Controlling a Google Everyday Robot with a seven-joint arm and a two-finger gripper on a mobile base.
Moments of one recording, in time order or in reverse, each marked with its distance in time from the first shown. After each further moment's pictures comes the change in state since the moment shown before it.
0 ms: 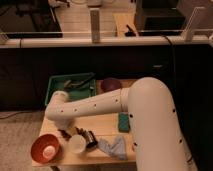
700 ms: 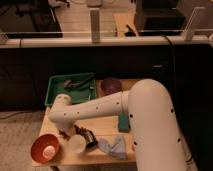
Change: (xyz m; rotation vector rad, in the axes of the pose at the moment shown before) arm -0.001 -0.002 0.019 0.025 -0.018 0.024
